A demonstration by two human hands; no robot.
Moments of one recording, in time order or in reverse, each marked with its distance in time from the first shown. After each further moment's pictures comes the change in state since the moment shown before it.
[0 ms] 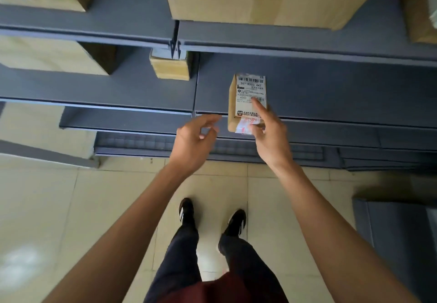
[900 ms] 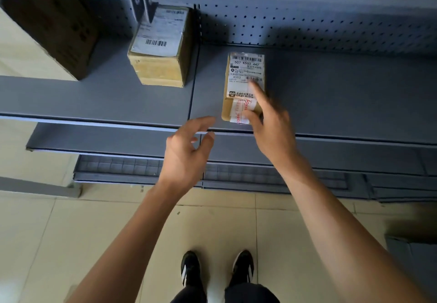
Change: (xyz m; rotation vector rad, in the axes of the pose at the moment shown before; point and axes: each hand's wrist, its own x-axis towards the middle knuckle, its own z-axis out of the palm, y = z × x) left_hand 0.077 -0.095 0.042 -0.004 0.159 0.106; right_hand 0.107 0.072 0.077 -0.194 0.146 -0.325
